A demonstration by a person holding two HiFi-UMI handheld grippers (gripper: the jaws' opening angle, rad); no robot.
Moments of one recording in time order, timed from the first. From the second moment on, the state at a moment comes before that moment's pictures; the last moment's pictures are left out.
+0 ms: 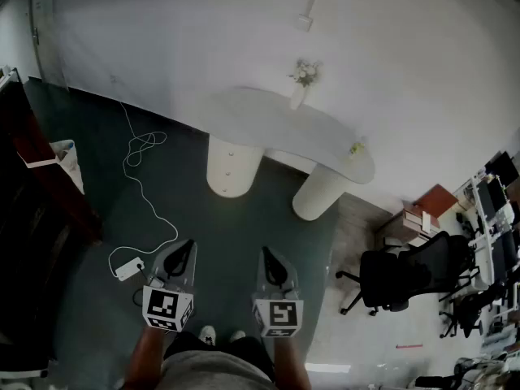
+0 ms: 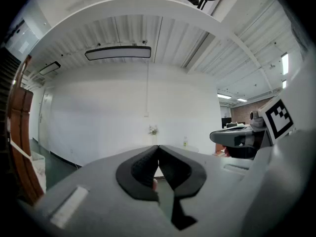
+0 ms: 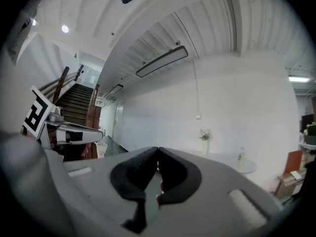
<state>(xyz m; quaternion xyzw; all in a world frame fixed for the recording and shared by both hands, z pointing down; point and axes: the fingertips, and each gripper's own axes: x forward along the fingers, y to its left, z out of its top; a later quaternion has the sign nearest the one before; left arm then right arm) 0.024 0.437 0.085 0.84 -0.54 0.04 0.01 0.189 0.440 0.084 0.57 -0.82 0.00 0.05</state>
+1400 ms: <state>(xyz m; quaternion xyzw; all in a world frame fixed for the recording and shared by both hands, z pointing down) -0.064 0.233 0.112 0.81 -0.58 0.07 0.02 0.111 0.216 0.120 0.55 -0.83 0.04 0.05</state>
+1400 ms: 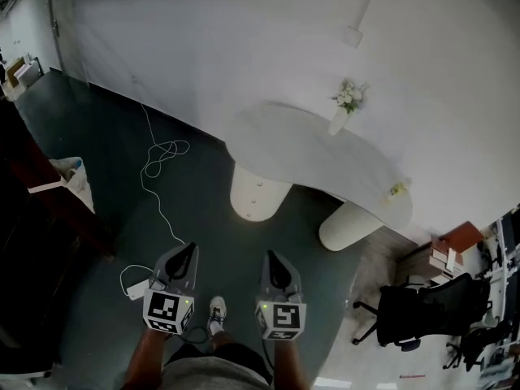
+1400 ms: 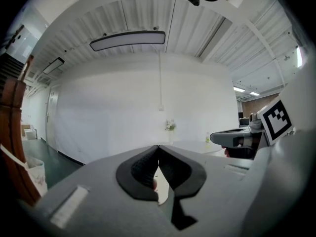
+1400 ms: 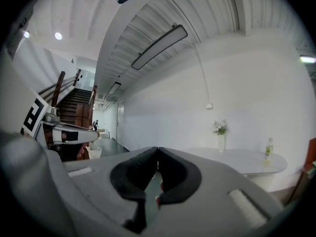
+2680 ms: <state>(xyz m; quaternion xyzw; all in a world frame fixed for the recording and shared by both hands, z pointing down) -0.050 0.008 0.179 0.85 -0.52 0.08 0.06 0.111 0.008 0.201 0.60 -0.79 0.09 0.09</state>
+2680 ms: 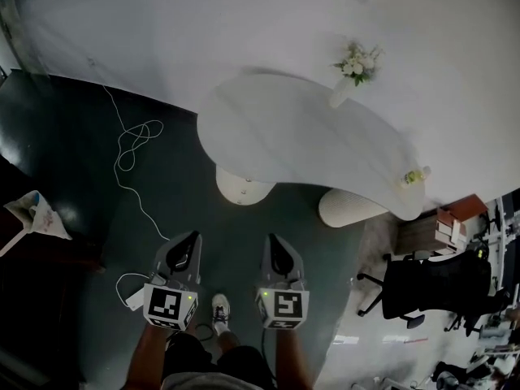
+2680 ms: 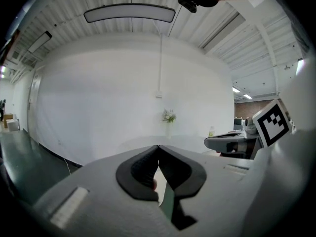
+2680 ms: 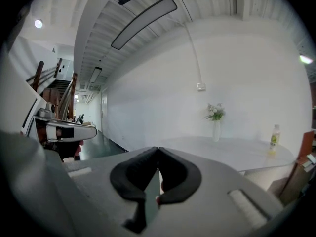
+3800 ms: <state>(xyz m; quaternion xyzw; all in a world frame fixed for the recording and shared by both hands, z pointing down) -0.060 -0.129 0.501 0.89 -0.41 0.13 0.13 0.079 -0.109 0.514 0.65 -0.73 0.13 0.15</state>
